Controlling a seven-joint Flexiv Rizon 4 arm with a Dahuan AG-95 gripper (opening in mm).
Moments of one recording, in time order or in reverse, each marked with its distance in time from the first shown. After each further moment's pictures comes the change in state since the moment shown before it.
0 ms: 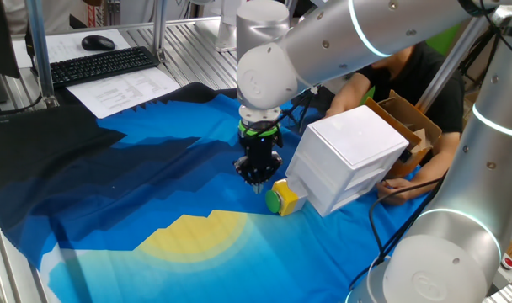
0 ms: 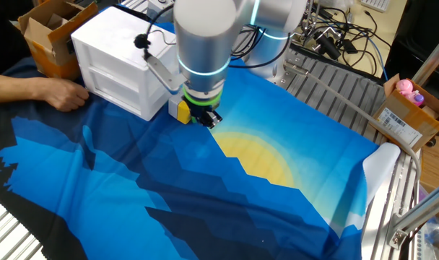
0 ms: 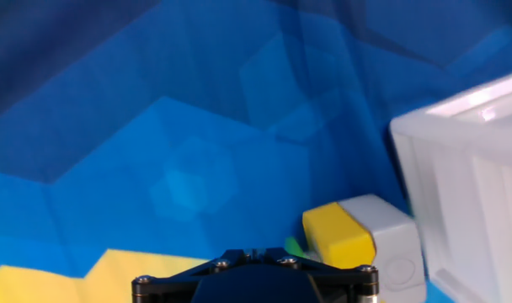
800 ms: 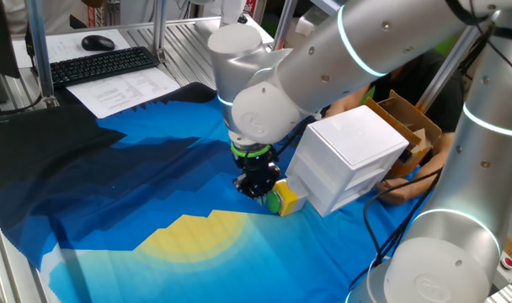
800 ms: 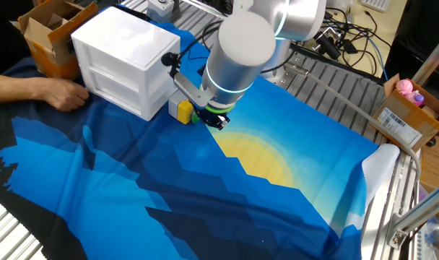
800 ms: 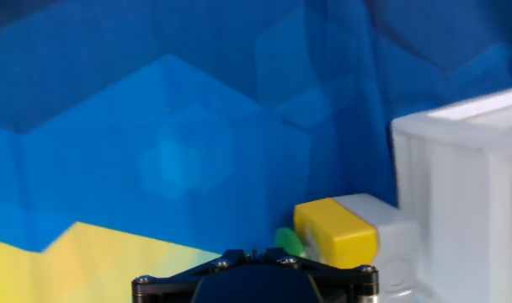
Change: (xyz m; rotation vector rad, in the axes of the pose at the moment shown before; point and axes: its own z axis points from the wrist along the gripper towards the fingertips) arm 0.007 -0.014 0.018 0.152 -0.023 -0.146
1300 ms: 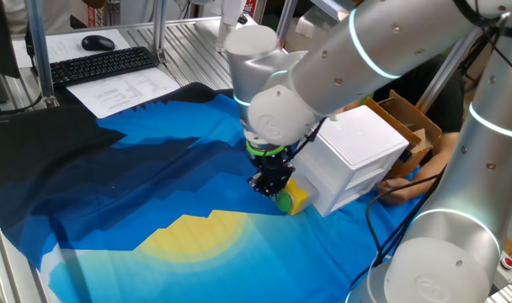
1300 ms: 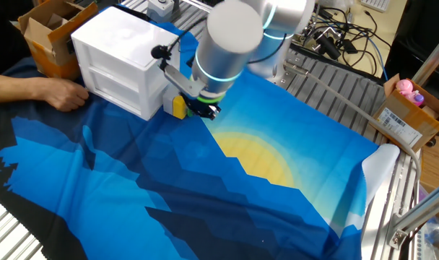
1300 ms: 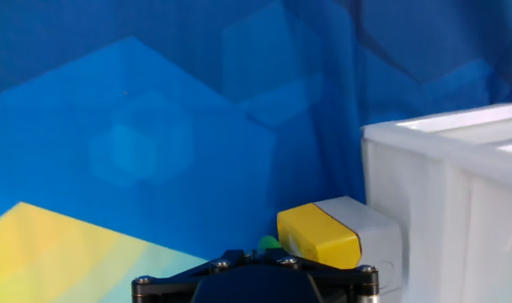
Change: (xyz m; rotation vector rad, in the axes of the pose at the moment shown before) arm 0.005 -0.037 0.008 -0.001 -0.010 -0.071
